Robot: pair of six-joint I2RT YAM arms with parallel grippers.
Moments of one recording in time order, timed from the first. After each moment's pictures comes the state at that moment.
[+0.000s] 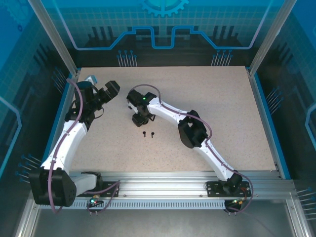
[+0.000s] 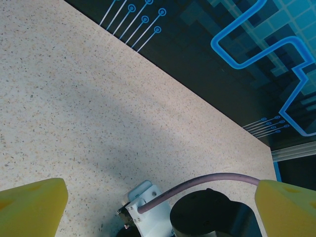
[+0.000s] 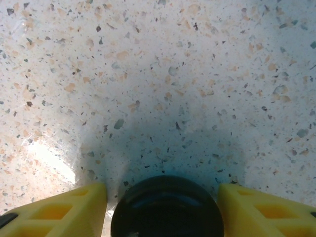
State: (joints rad) left arm 0.00 1.18 0.98 -0.25 0.19 -0.71; right arm 0.83 2.57 2.33 -1.05 0.06 0.06
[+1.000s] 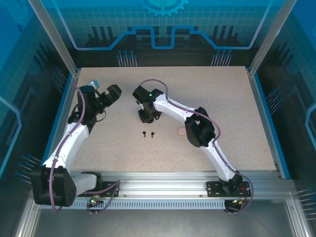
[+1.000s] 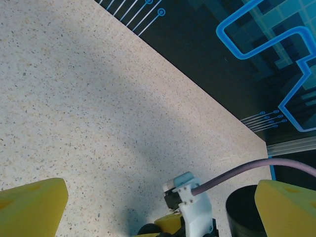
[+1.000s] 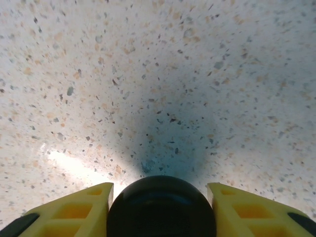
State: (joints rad) left arm -0.01 1.18 0.89 -0.17 0.22 -0.76; right arm 0.79 2.42 2.17 -1.04 0.06 0.27
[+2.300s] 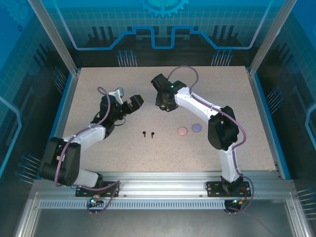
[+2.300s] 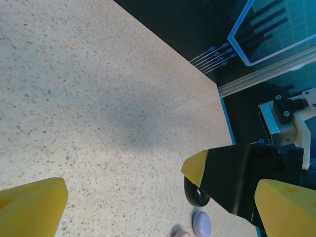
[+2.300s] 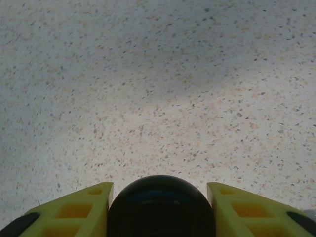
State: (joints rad) left arm -0.22 1.43 0.67 0.42 0.38 -0.84; right arm 0.66 2.08 1.86 -0.92 0.19 0.91
